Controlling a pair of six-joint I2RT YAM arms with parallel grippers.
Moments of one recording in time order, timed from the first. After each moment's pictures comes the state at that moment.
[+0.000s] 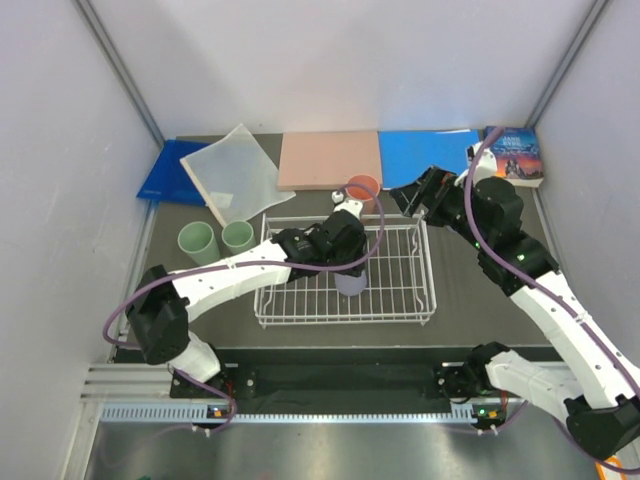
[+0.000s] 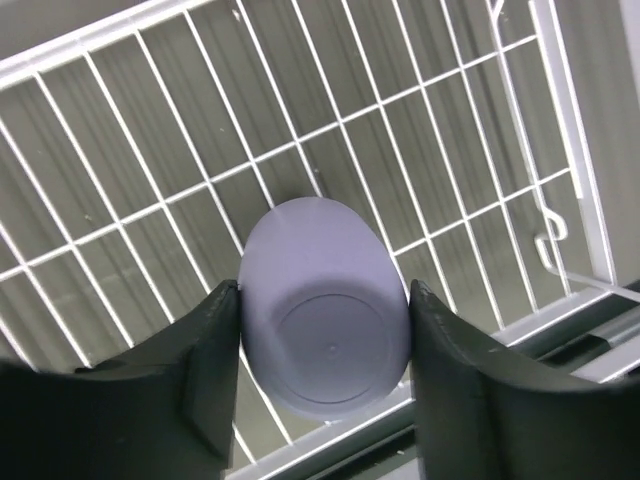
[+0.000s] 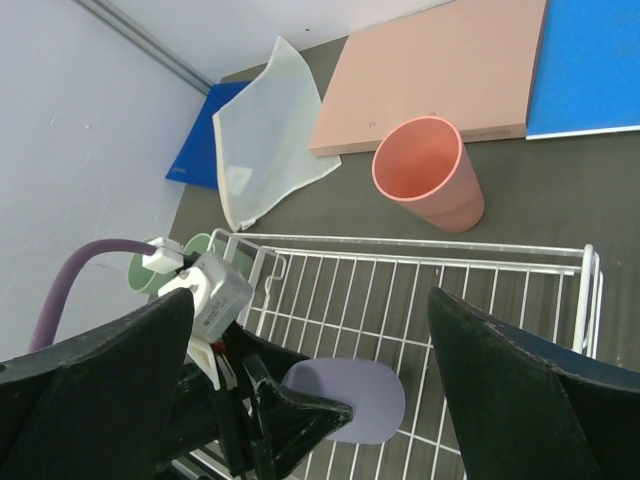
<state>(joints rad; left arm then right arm) -0.97 1.56 1.23 -0.52 -0.21 -0.57 0.48 0.94 1.05 -0.31 -0.01 0.63</state>
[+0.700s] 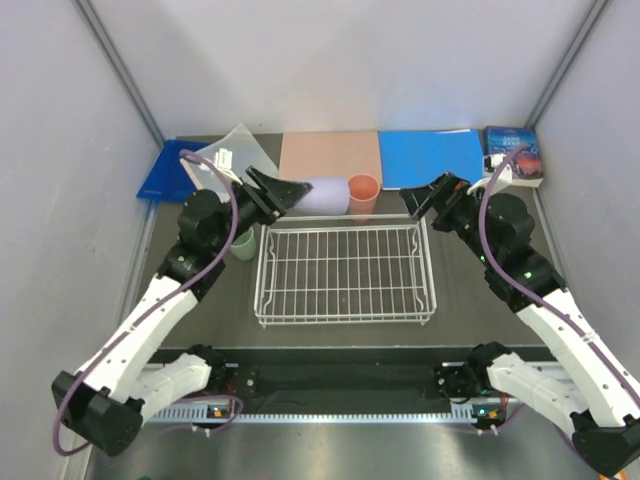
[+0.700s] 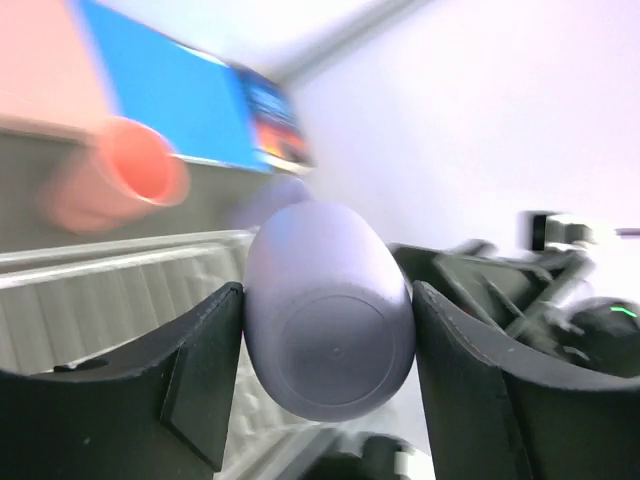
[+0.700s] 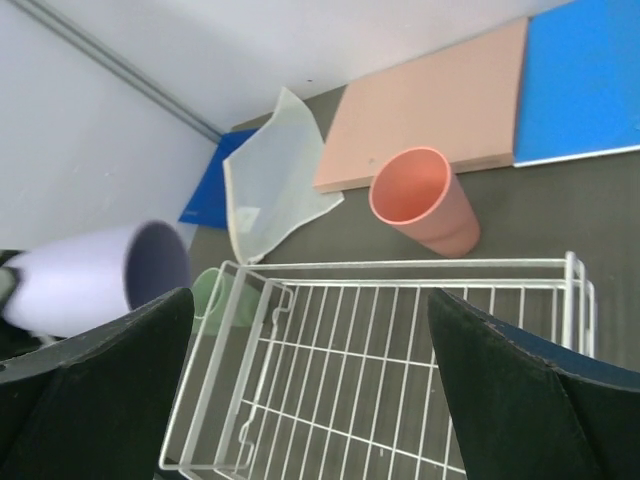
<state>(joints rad) -0.48 0.99 0.98 -0.02 0.20 -0.95 0.49 0.83 0.96 -0.25 0.09 0.67</state>
